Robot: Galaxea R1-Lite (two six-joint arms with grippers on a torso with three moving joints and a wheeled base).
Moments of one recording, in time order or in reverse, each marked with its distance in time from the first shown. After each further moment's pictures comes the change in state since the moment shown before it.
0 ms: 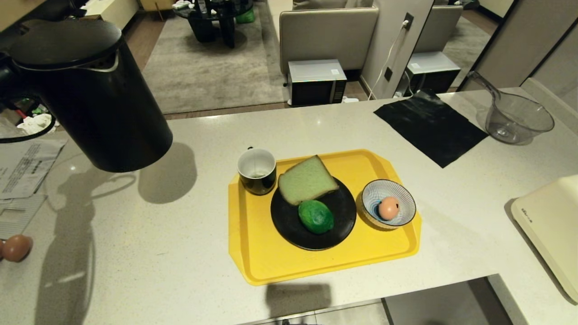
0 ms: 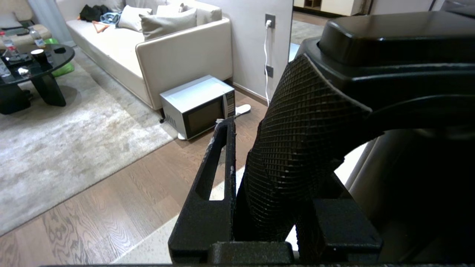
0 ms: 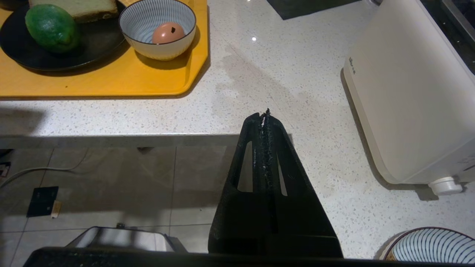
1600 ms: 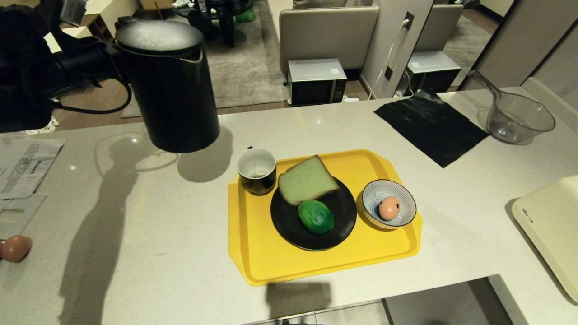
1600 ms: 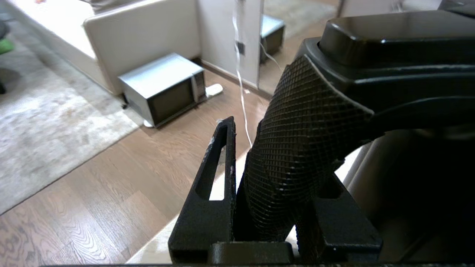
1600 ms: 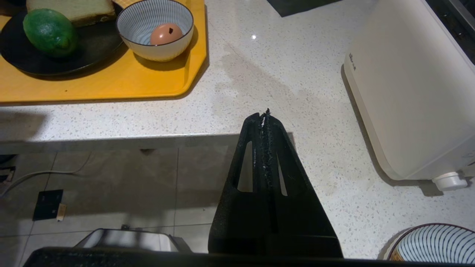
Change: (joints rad) left arm -0.252 0.193 -0.534 0.636 0.090 0.284; right arm 0.000 0.000 0.000 0.003 -0.012 0.026
